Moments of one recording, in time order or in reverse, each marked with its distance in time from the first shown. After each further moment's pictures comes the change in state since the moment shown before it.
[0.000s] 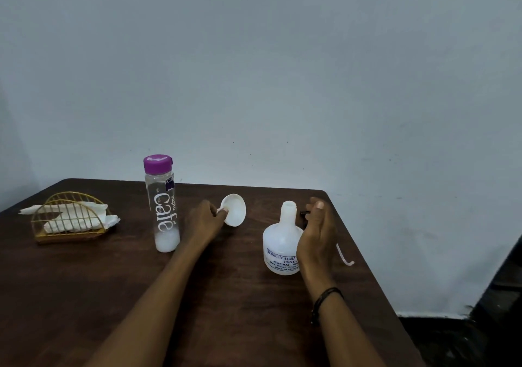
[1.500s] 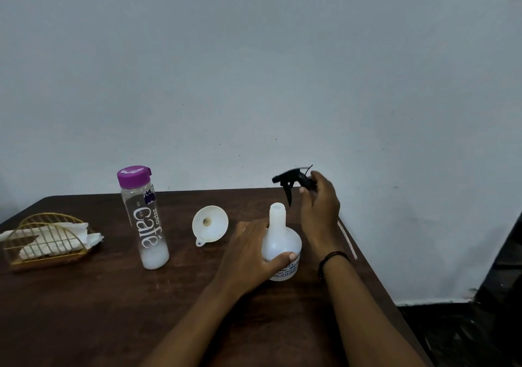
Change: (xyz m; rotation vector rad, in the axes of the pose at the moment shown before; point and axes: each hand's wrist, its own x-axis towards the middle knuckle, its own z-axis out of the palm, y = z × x) left_hand -0.096 0.071 0.029 -0.060 -0.139 0.614; right_hand 0.078 0.024 0.004 -0.249 -0.038 -0.147
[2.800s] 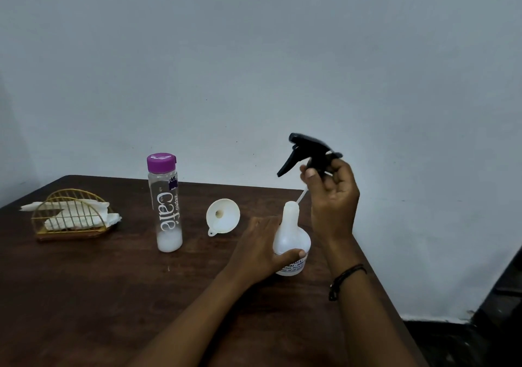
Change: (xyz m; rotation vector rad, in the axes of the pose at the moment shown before) left_hand -0.006 0.008 -0.010 -0.091 -0.003 -0.001; right_hand -0.031 -0.092 -0.028 0.631 -0.055 -0.105
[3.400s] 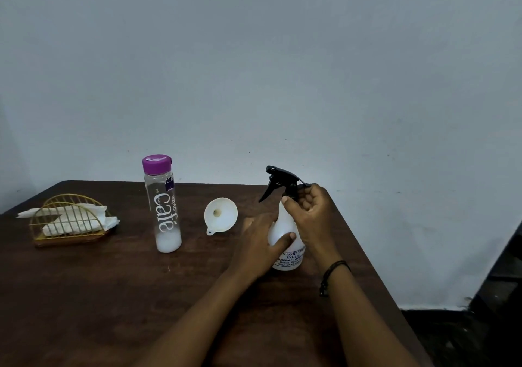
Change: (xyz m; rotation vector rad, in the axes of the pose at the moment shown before) left_hand 0.002 -0.008 0.016 -0.065 0.058 -0.181; right_hand -0.015 0.046 -0.011 -0.155 -0.123 0.215
